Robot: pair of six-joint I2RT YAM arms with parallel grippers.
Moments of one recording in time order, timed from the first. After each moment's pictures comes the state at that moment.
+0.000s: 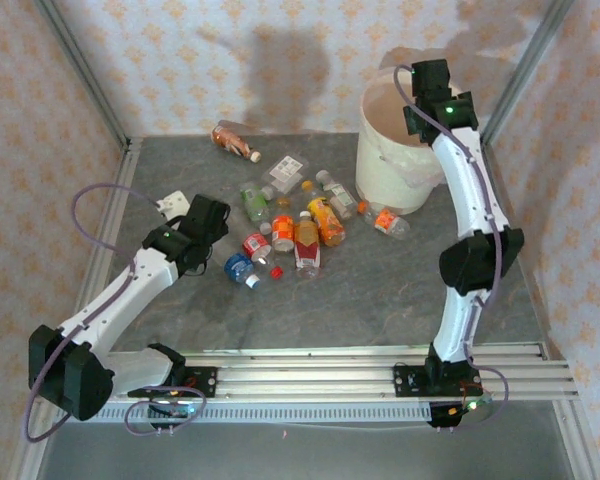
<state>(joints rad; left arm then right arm) -0.38 1.18 0.96 -0.79 -0.59 -0.93 0.19 1.85 2.16 -0.95 0.53 -0.15</state>
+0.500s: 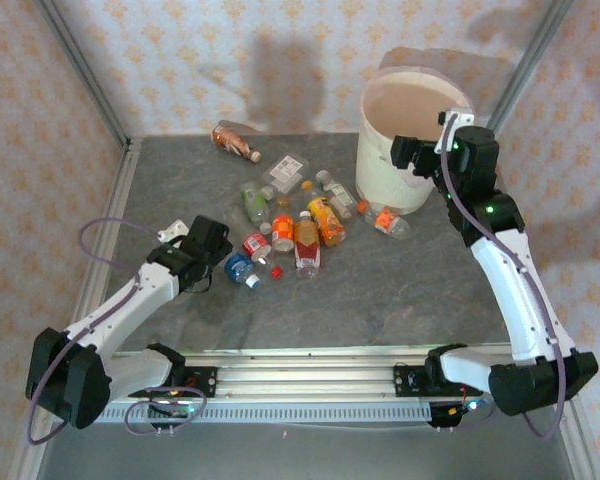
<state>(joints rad) -0.36 1.16 0.77 -0.68 -0.39 -1.13 0.21 1.16 1.36 -0.49 0.05 0.21</state>
